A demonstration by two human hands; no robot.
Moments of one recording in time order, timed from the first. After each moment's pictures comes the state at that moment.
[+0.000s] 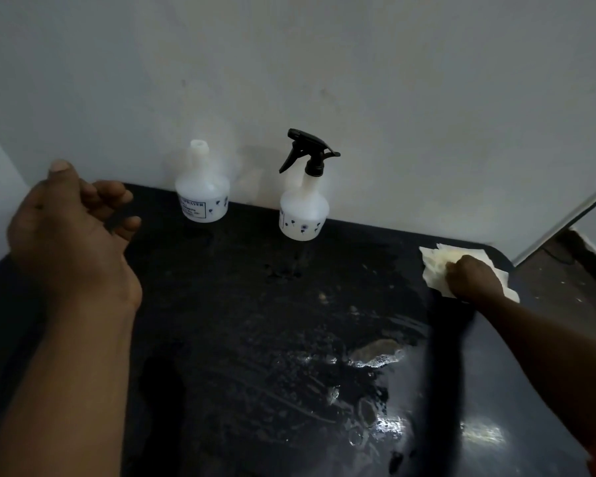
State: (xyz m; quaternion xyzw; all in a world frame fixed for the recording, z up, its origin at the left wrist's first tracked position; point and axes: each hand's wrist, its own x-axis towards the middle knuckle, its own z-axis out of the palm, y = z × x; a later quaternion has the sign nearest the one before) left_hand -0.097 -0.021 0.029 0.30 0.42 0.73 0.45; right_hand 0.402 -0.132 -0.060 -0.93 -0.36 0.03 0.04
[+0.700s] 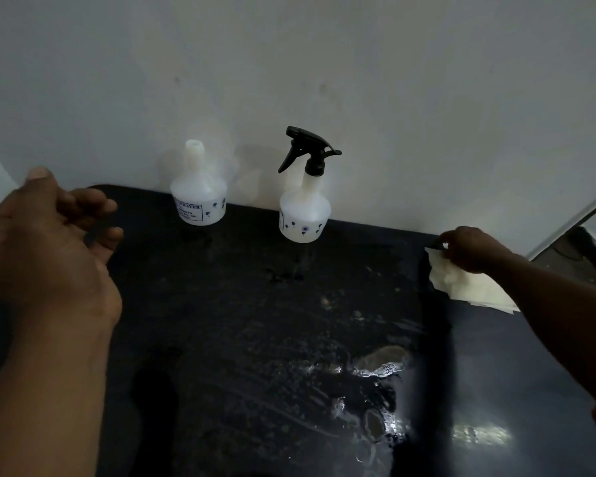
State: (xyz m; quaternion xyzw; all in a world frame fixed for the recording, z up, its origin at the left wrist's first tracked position) left_hand -0.125 0.011 -0.012 0.38 0.47 0.68 0.42; right_hand 0.437 -0.085 -0.032 -0.84 -0.54 0.04 -0.07
